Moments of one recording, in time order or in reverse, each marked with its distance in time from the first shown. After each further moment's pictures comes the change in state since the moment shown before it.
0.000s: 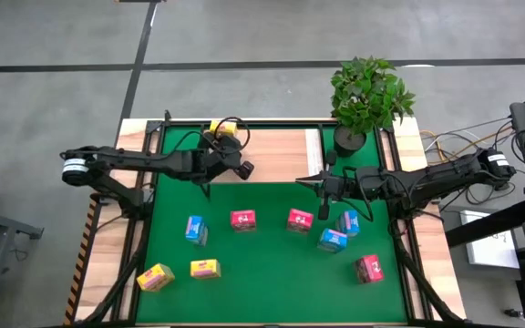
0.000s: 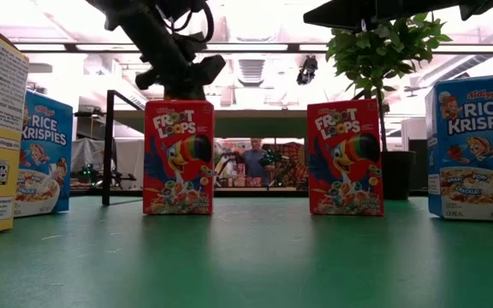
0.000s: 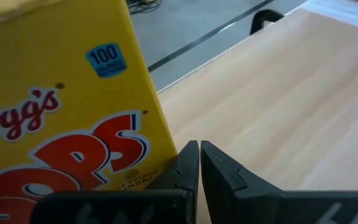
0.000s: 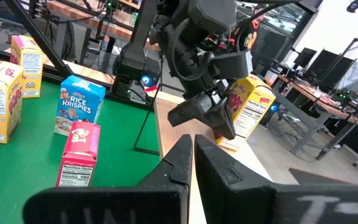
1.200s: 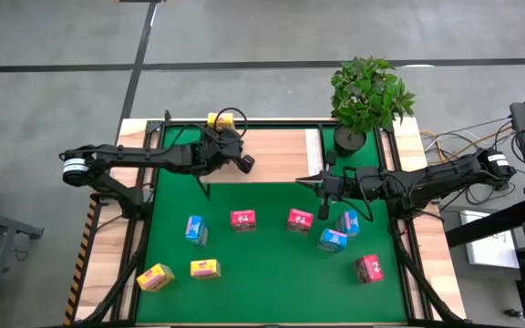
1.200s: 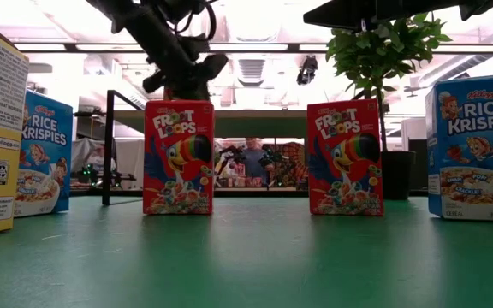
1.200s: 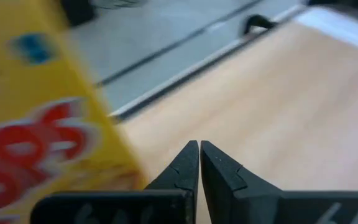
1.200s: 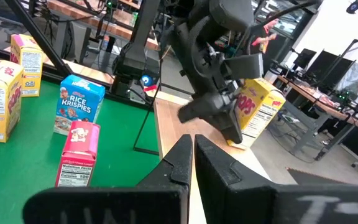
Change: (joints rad) left arm 0.050 -0.001 0.022 0.031 0.142 0.021; right arm 0.000 0.000 0.000 0.000 0.000 -0.006
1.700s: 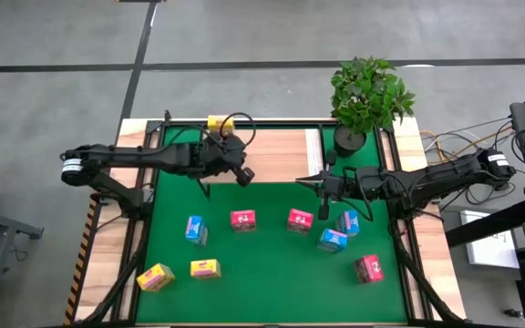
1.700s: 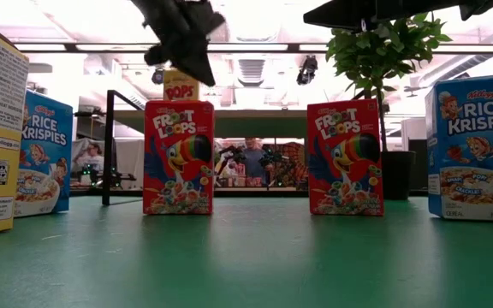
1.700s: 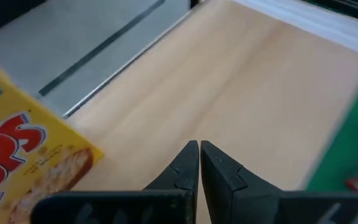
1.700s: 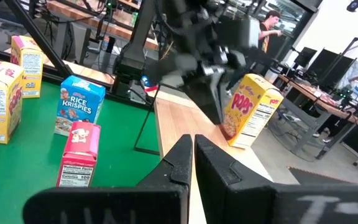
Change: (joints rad) left arm -0.117 -0.005 0.213 -0.354 0.080 -0.003; right arm 0.000 0.000 0.000 -0.001 0.000 0.010
